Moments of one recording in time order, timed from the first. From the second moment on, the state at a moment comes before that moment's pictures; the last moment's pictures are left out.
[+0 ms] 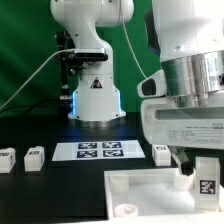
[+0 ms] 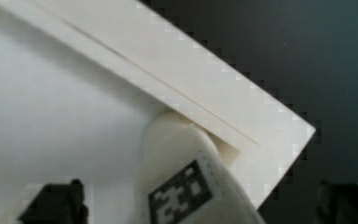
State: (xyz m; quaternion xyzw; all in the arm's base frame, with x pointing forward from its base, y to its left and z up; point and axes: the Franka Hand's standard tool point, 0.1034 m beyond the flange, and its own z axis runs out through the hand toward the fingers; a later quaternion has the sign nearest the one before) arm 0.622 0.123 0.067 -0.91 0.41 -0.05 0.09
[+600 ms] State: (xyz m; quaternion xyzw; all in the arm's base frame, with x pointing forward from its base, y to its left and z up) arm 0.630 0.117 0.070 -0.97 0.23 -0.06 0.06
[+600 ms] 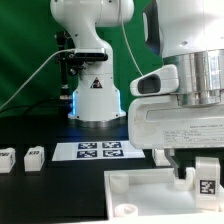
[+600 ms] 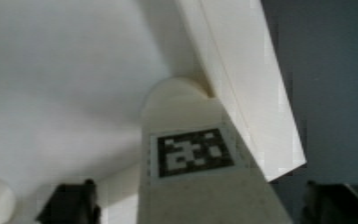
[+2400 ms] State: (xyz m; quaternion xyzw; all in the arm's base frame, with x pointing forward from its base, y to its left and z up) arm 0.625 0.118 0.066 -0.83 0.55 -0.03 0.08
